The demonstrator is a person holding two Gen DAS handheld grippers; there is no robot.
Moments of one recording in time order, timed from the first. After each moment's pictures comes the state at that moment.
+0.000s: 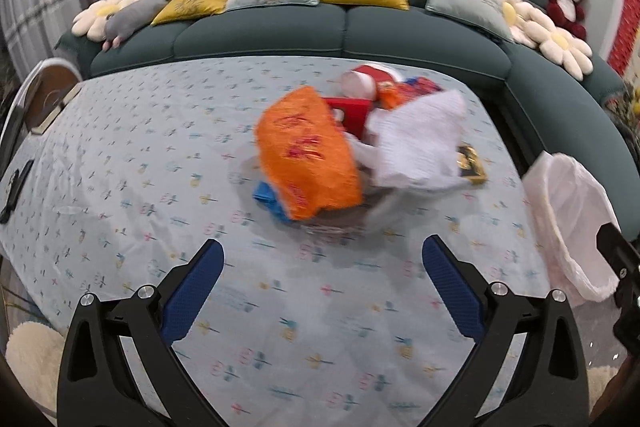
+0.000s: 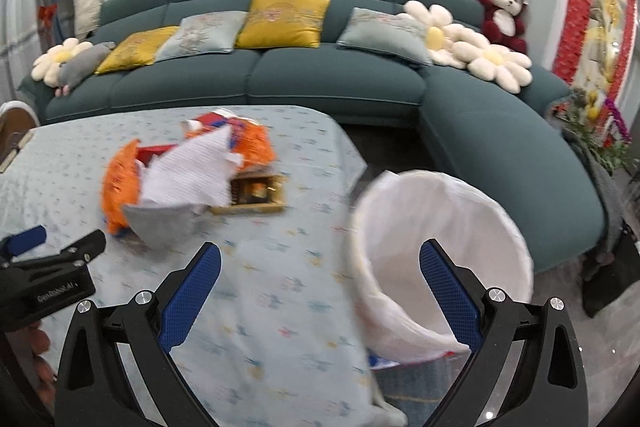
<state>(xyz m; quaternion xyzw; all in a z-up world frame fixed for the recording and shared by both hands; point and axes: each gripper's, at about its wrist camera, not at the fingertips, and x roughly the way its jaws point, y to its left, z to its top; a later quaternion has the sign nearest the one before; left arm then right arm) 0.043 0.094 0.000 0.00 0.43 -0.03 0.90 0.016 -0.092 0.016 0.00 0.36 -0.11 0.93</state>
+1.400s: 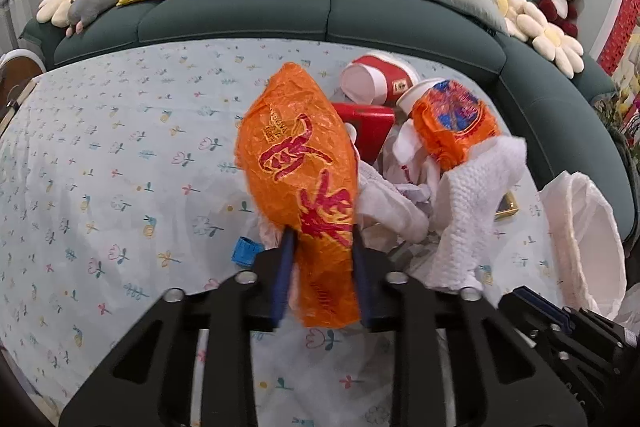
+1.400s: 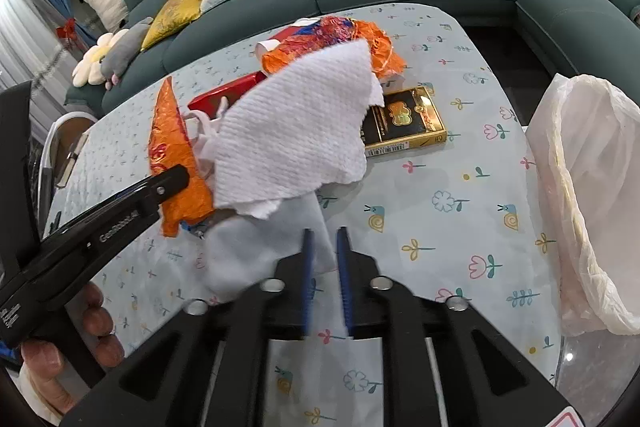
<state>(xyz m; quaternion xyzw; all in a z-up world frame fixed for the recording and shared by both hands) 0.127 0.106 -0.035 -0.02 0.46 -0.08 0.89 0.091 -0.041 -0.061 0.16 0.49 0.03 0.86</state>
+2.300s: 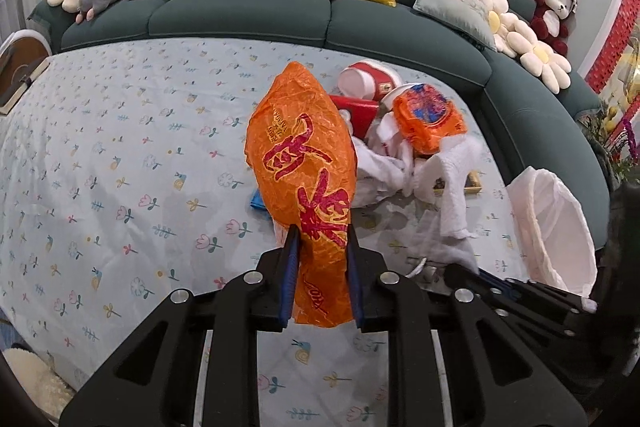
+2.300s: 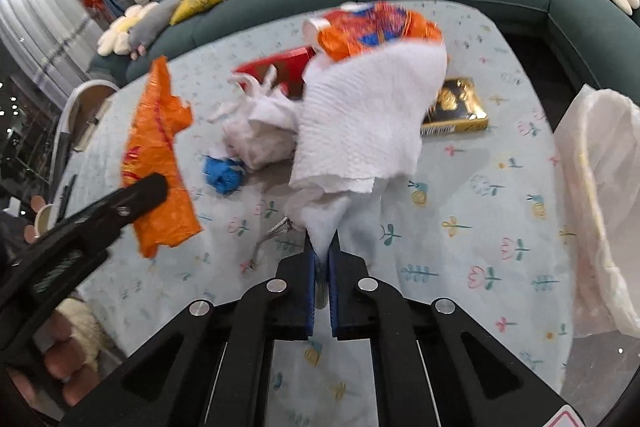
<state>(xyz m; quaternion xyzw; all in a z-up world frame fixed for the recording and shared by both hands) 0.068 0.123 -0.005 -0.05 0.45 -0.09 0.89 0.075 -0.017 -0.050 0.13 0.49 0.08 0.86</state>
